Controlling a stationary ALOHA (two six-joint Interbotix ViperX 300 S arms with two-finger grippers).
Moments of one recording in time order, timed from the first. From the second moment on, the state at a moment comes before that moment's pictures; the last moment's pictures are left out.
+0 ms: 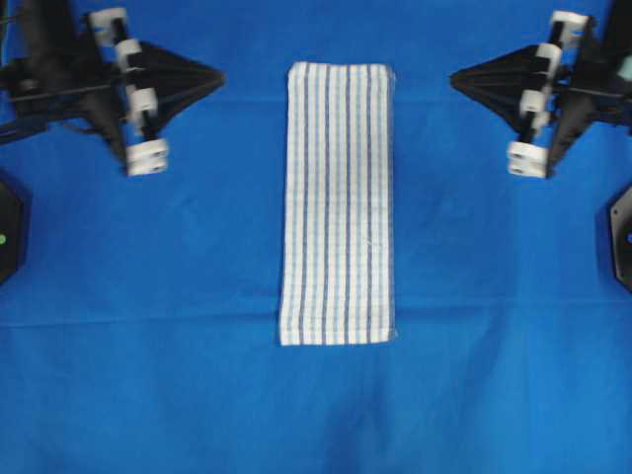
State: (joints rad) left arm 0.33 -0.40 0.95 -0.03 -0.32 -0.02; right arm -0.39 -0.56 1.01 0.00 -0.14 0.07
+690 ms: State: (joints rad) left arm 0.48 0.19 0.71 -0.03 -0.44 -0.02; right arm -0.56 0.05 0.76 -0.04 -0.08 0.06
